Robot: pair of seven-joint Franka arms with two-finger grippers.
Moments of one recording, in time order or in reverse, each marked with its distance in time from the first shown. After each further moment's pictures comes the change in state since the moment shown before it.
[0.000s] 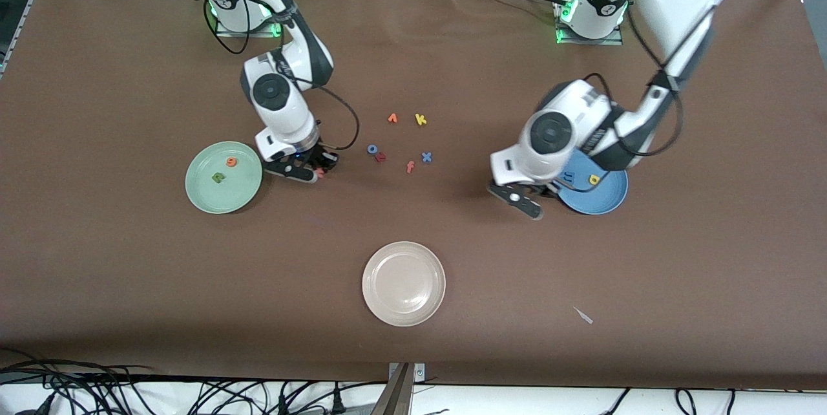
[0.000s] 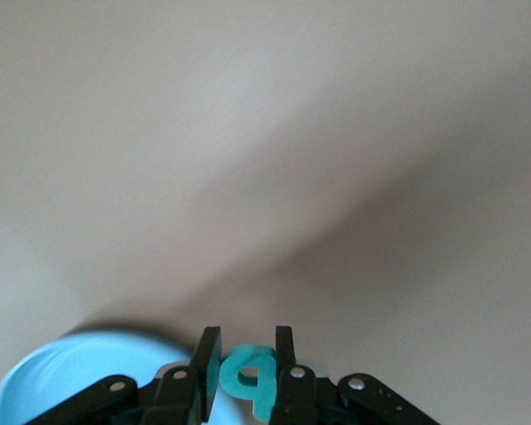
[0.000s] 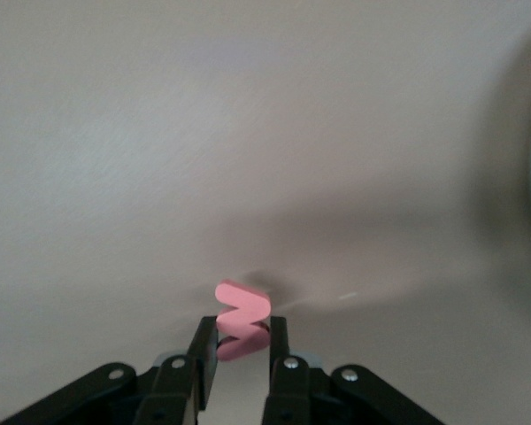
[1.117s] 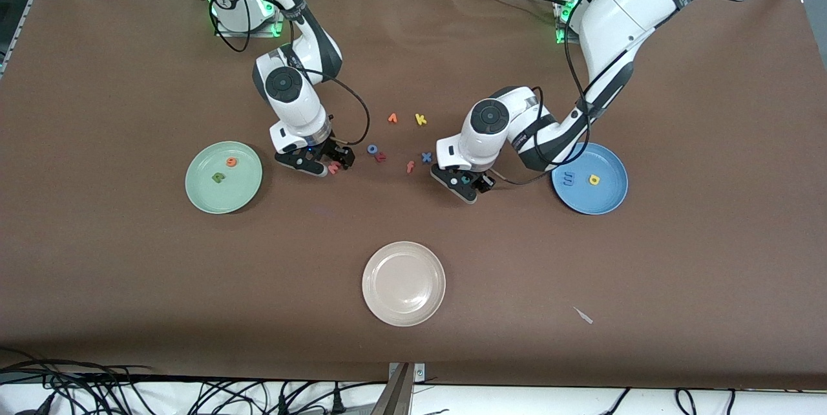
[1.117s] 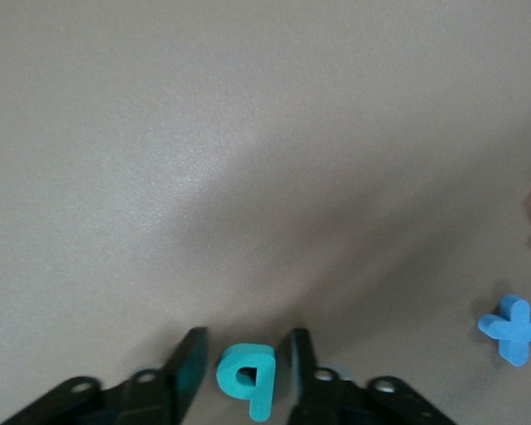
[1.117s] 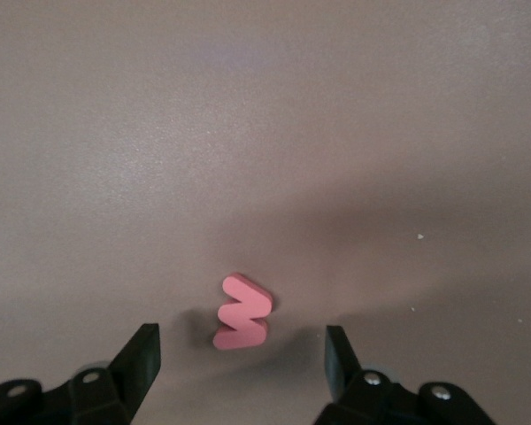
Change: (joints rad) left arm -0.299 0.190 0.090 -0.025 0.119 0.410 -0.277; right arm -0.008 0.063 0.115 -0.038 0.002 0.171 0.201
